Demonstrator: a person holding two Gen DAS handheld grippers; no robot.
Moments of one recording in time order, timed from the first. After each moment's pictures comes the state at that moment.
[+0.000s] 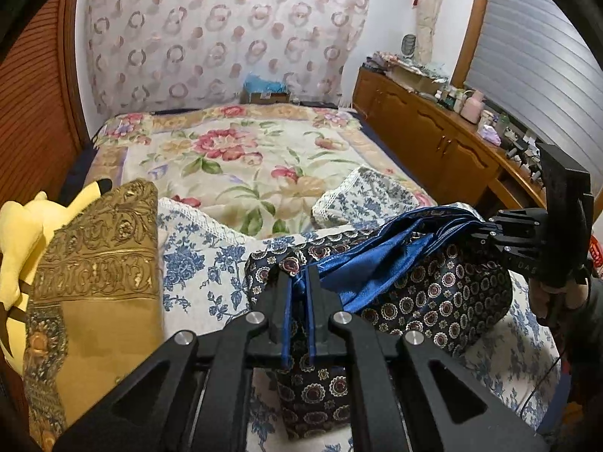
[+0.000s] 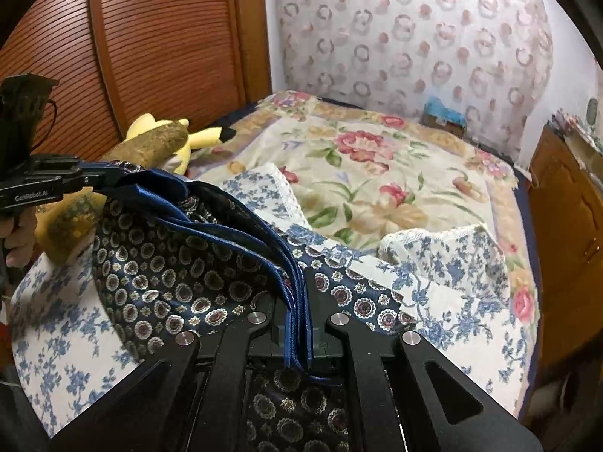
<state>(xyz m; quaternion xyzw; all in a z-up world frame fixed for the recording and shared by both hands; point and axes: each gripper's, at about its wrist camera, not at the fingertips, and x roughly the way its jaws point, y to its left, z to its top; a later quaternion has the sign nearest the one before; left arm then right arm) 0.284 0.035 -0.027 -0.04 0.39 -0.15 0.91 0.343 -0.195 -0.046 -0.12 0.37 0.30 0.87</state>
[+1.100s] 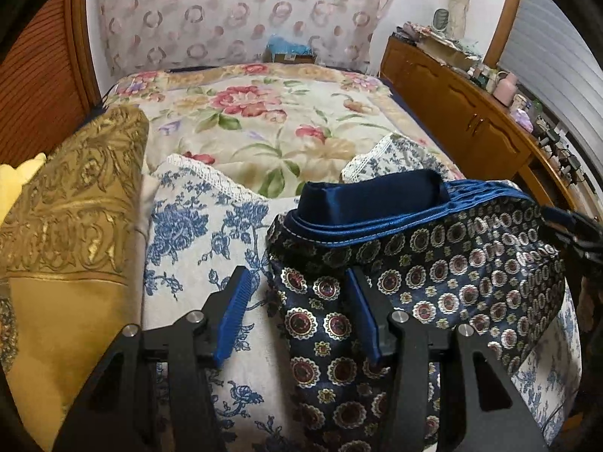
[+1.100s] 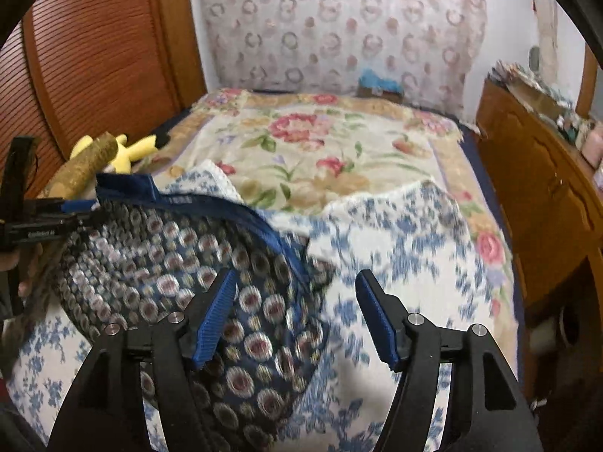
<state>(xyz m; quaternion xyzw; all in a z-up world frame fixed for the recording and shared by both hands) 0.320 0.035 -0.093 -0.04 0.46 -0.10 0.88 0.342 -0.257 -0.064 -0.06 0.40 0.18 0.90</state>
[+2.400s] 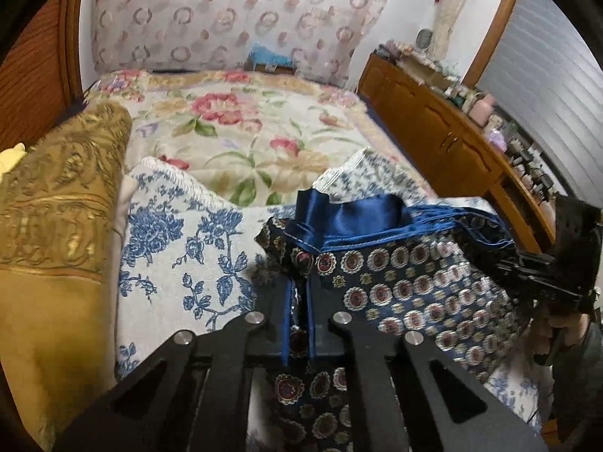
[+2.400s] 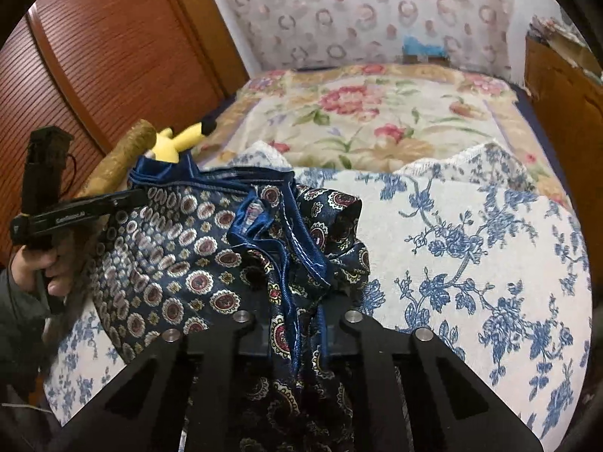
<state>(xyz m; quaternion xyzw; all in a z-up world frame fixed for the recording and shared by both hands) 0.310 0.042 -0.079 -0.09 0.42 -0.16 0.89 0.348 -0.242 -0.100 0.02 0.43 0.28 0.86</state>
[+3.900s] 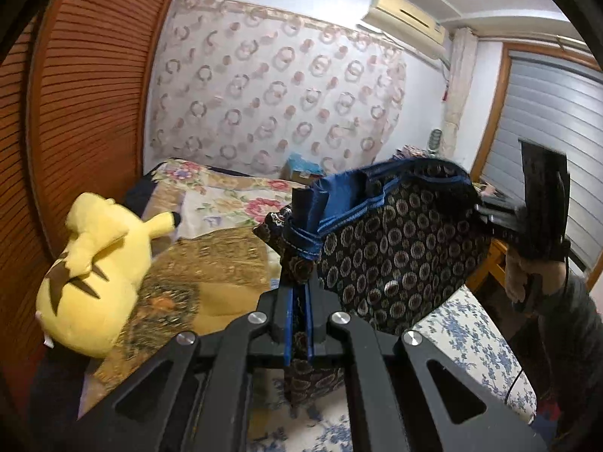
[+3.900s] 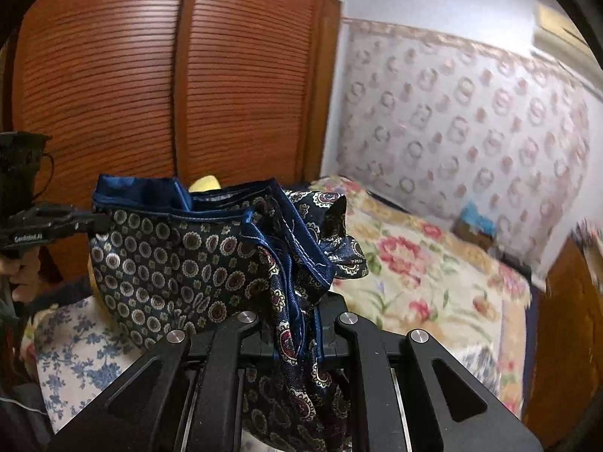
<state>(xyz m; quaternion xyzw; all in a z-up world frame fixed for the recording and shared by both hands) 0.142 0.159 0.027 -0.12 0.24 -0.07 0.96 0.303 -0.093 0.077 -0.18 0.21 0.40 0.87</state>
